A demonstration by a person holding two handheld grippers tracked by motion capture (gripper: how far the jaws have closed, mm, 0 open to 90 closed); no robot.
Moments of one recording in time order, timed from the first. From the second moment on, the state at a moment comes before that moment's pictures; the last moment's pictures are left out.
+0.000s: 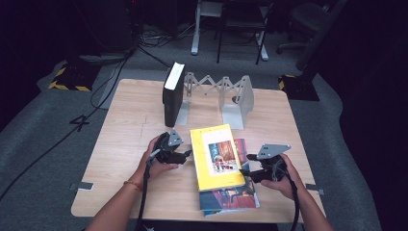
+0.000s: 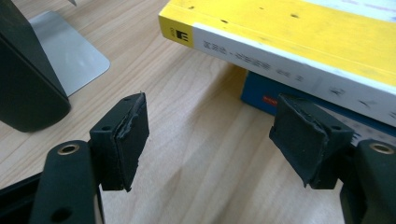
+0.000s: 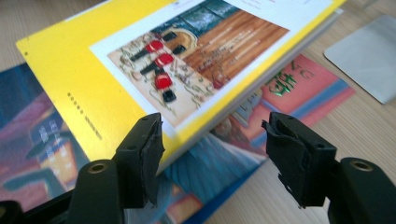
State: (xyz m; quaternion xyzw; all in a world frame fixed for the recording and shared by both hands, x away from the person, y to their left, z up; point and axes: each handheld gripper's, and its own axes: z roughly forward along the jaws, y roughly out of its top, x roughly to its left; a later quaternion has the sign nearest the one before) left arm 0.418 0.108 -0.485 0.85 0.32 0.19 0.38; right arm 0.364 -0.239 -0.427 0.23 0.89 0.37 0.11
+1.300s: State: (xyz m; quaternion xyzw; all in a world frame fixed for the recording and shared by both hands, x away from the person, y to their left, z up) left arm 0.443 0.101 -0.487 0.85 0.30 0.16 0.39; right arm 0.414 -0.194 -0.434 0.23 0.89 0.40 0.03
